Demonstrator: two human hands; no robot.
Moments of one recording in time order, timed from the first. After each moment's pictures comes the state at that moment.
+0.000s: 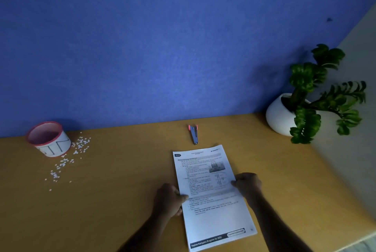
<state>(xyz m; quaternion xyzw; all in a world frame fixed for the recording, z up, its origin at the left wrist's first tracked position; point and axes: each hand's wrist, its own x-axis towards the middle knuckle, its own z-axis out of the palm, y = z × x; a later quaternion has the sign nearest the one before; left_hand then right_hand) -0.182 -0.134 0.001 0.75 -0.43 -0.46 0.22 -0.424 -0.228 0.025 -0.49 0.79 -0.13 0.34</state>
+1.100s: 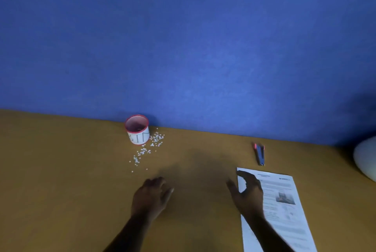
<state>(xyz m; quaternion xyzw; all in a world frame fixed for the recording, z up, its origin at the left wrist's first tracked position) 0.021 -0.038 -0.020 0.84 -0.51 -0.04 0.21 -0.236 -0.192 0.012 -0.73 0.57 -0.29 0.24</state>
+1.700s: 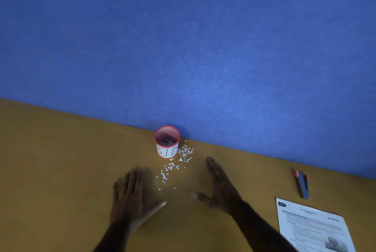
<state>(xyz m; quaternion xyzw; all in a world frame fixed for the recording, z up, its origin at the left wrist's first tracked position) 0.165 0.004 -0.044 0.89 -0.43 -0.06 0.10 -0.054 -0.215 0.000 -0.95 0.24 -0.06 0.19</state>
